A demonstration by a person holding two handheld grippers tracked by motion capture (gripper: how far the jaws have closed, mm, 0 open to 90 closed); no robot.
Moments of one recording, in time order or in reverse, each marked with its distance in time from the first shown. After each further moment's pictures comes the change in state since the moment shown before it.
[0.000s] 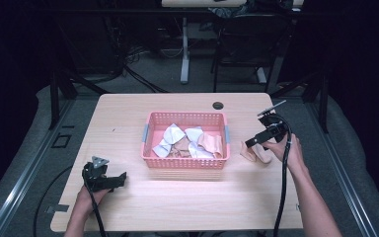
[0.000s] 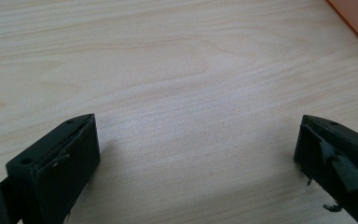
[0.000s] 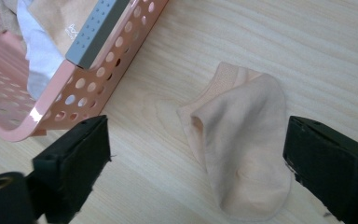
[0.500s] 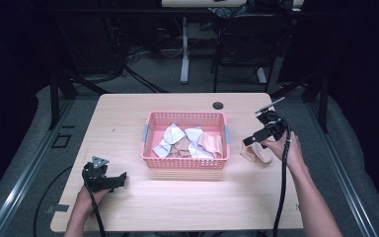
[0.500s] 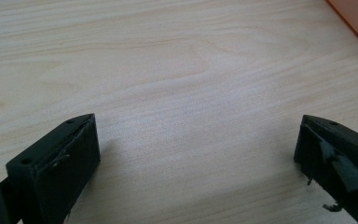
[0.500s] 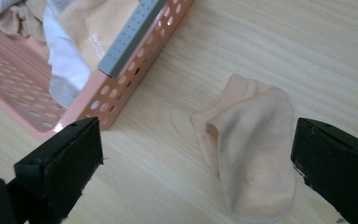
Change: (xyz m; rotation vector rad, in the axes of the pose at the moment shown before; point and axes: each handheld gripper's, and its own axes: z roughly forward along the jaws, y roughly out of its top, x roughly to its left) left arm 0.000 0.000 0.000 0.001 -0.001 0.000; right arm 0.016 0.007 -0.013 -0.015 0.006 -0.046
